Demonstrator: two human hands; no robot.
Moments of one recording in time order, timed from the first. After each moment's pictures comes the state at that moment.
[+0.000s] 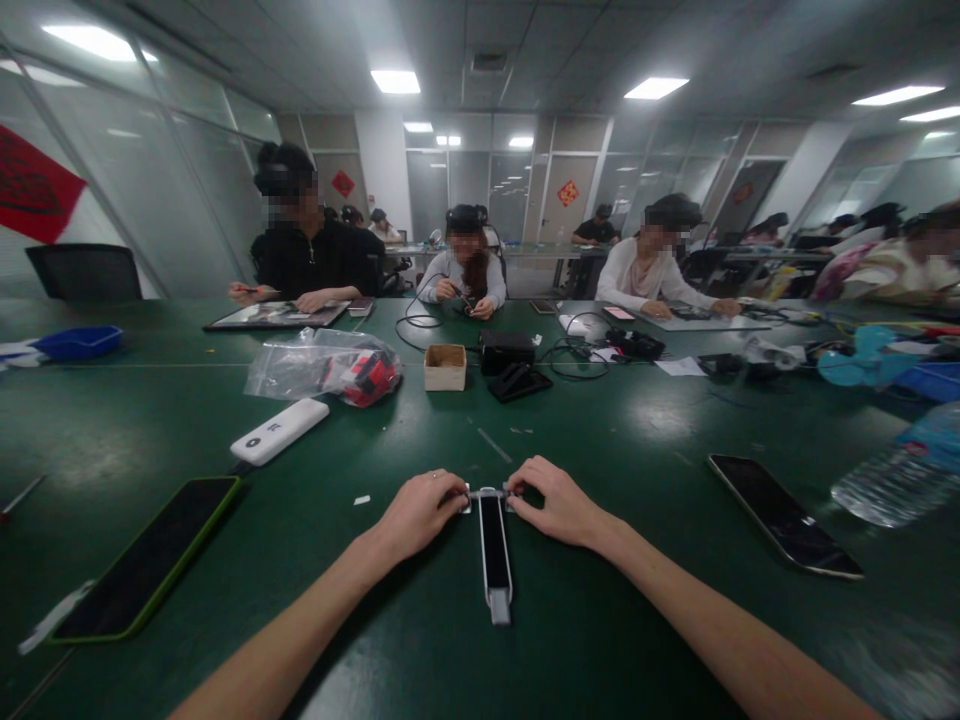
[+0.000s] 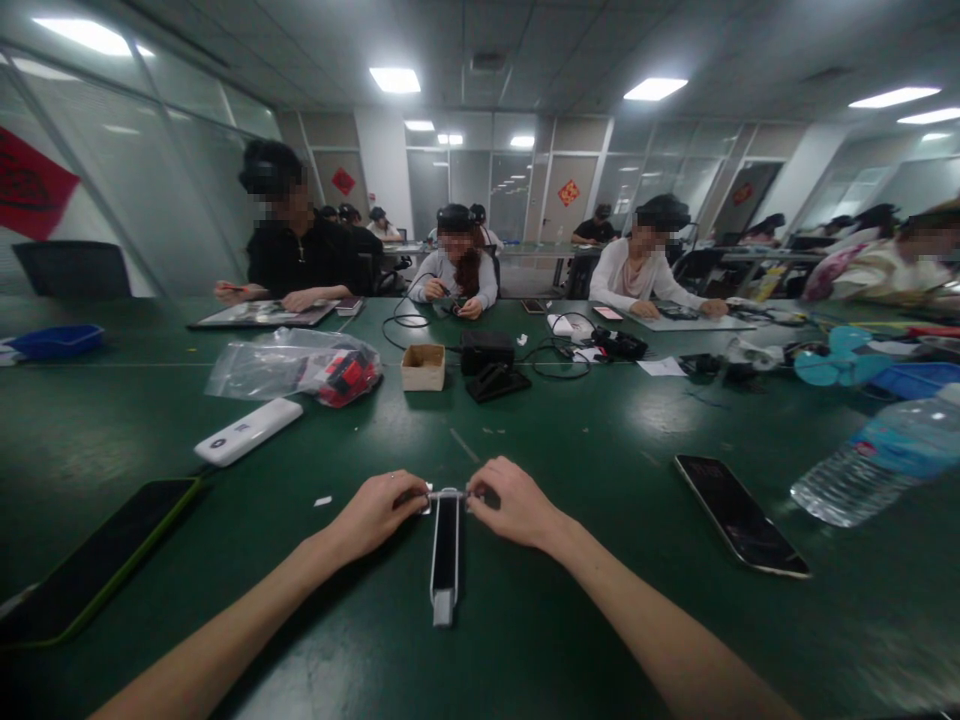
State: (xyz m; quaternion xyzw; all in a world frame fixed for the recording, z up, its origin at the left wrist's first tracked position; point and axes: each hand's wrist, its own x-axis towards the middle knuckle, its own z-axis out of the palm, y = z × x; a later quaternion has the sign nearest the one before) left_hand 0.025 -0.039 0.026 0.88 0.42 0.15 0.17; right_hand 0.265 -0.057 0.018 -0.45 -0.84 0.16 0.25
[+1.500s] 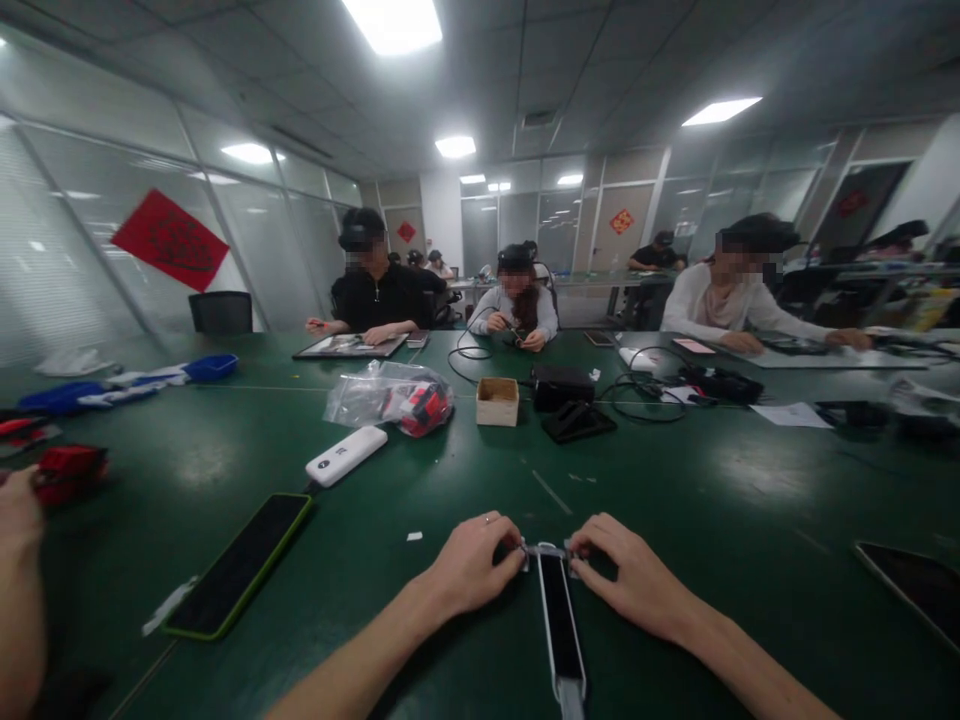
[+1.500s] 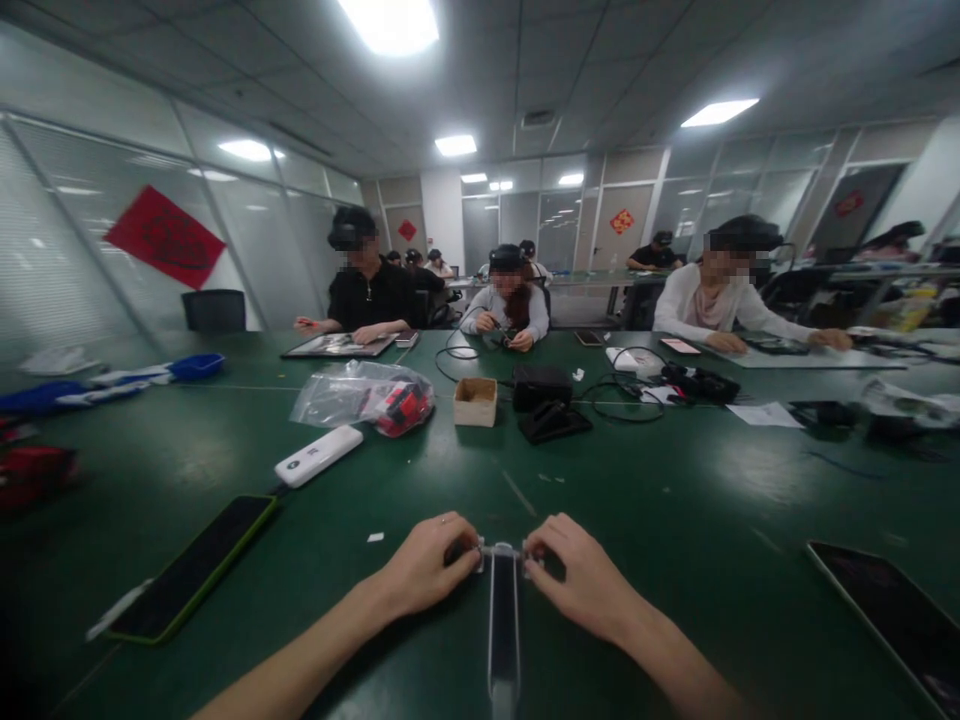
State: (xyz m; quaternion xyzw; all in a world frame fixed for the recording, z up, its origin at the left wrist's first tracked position) left_hand 0.027 -0.047 0.024 0.86 0.45 0.19 0.17; right_hand 0.262 -0.054 0.014 -0.45 -0.84 0.19 0.25
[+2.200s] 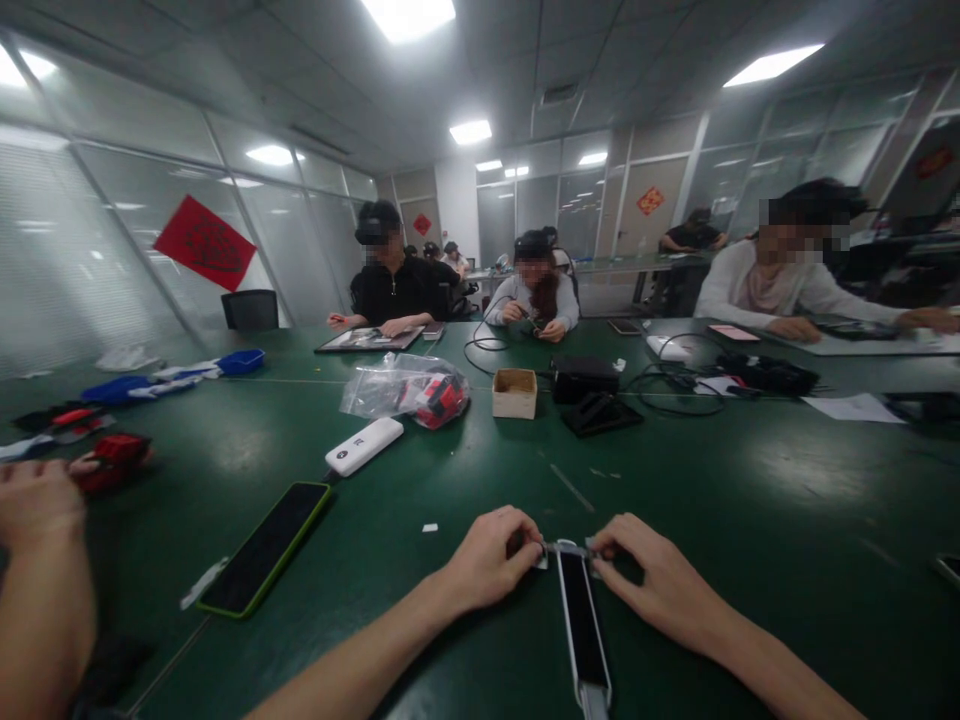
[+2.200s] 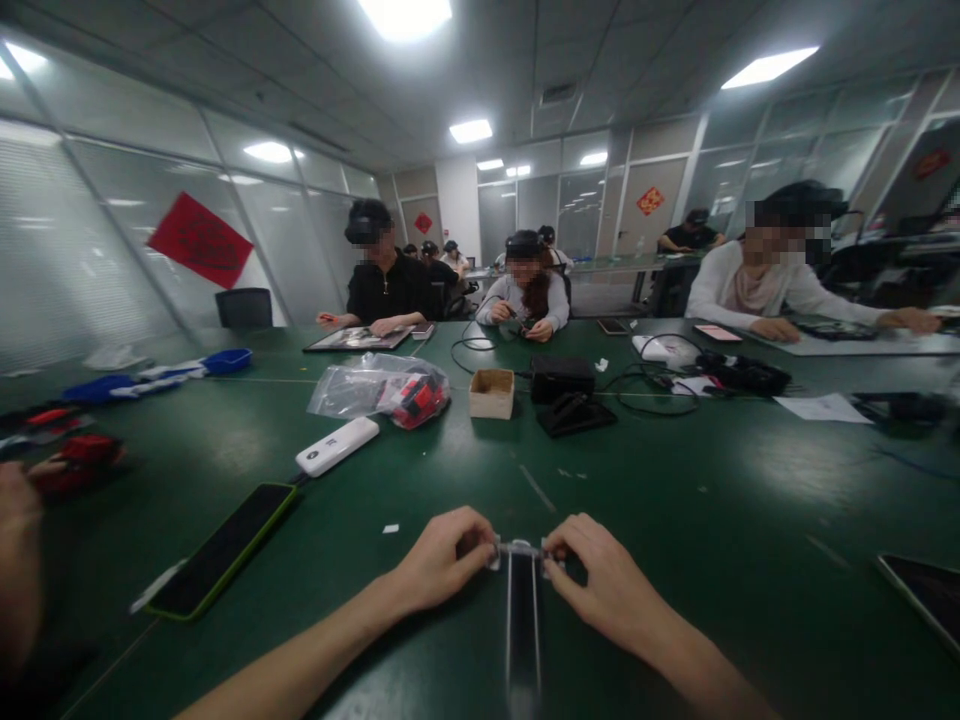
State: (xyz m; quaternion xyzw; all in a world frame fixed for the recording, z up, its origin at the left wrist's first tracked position) left_hand 0.026 -0.047 0.015 0.82 0.45 0.25 0.25; right_hand 0.263 -0.055 0.012 -0.46 -0.83 0.21 0.25
